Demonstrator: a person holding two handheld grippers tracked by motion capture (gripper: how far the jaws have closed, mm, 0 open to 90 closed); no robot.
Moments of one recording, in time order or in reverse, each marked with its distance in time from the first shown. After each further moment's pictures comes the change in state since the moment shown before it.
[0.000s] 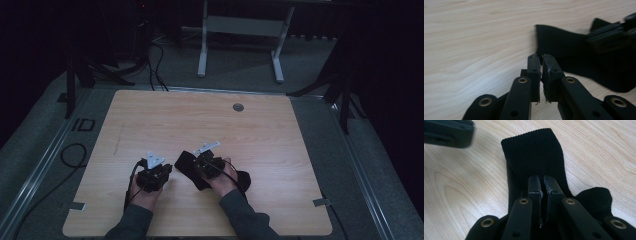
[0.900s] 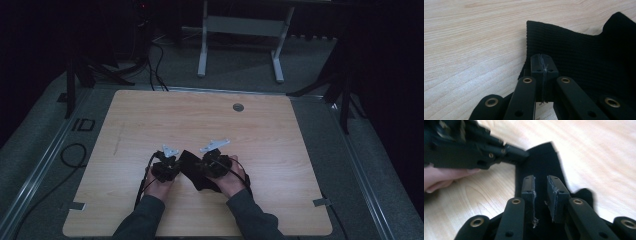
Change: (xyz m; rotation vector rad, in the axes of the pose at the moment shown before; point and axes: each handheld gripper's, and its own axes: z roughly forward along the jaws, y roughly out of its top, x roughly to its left) left arm -0.006 0.014 0.050 0.091 -0.003 -0.011; right arm -0.007 0.000 -0.034 -0.082 0.054 -0.014
